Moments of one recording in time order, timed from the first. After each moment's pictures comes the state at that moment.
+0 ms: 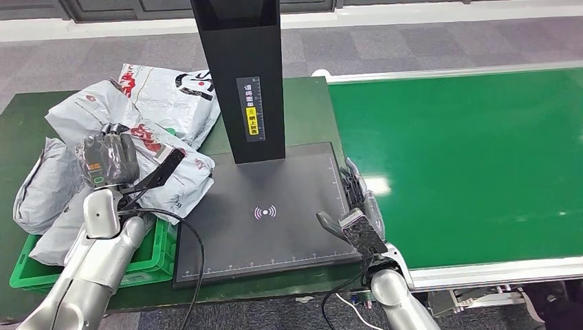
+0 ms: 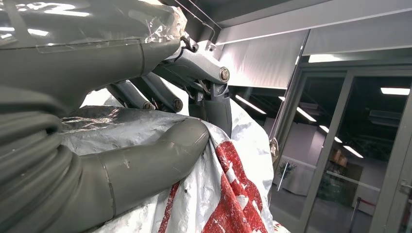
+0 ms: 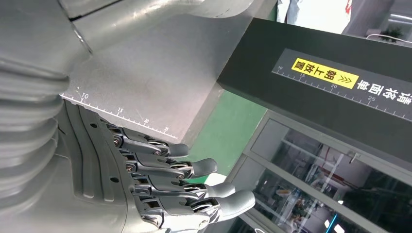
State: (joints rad) left arm -0.61 0.09 -0.13 -0.86 -1.31 0.67 0.16; right arm -0.11 0.03 0.32 -1.32 0.22 -0.38 -0.45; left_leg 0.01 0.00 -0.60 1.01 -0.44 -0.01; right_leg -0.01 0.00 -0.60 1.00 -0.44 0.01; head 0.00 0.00
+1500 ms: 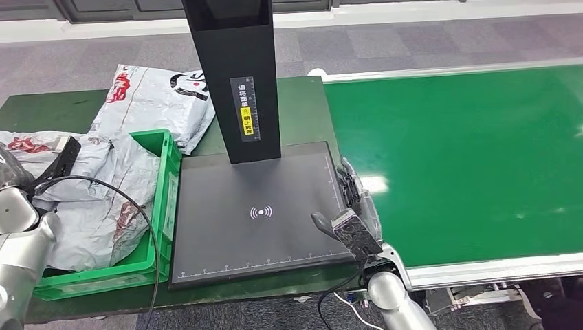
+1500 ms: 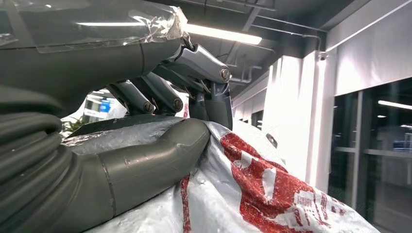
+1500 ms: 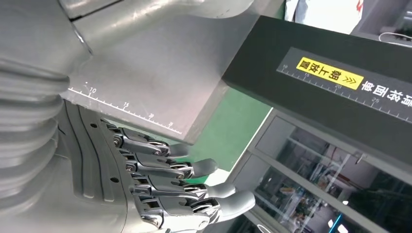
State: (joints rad) left arm -0.77 0.36 0.08 -0.51 -1.50 0.59 0.46; right arm -0.09 0.05 0.32 -1.38 0.30 -0.36 -0.39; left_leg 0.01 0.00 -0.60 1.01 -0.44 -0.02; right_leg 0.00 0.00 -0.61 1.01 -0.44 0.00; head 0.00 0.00
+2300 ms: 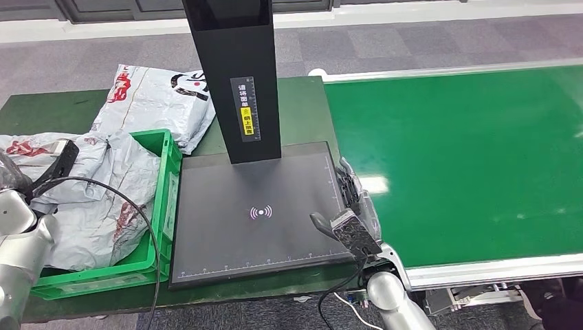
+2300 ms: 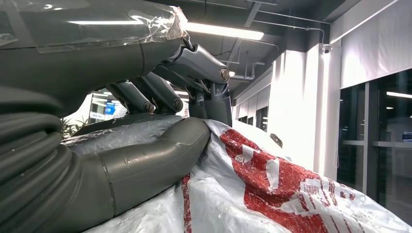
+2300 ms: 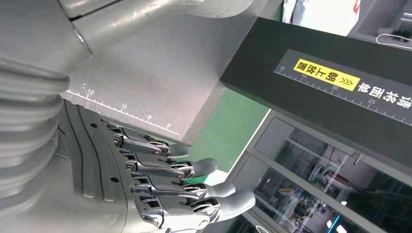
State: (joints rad) left arm -0.79 0.37 0.08 -0.46 -1.50 0.60 0.46; right arm -0.09 0.05 0.32 -1.38 0.30 -0.36 -0.39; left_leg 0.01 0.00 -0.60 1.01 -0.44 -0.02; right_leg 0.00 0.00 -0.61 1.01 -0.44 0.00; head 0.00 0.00
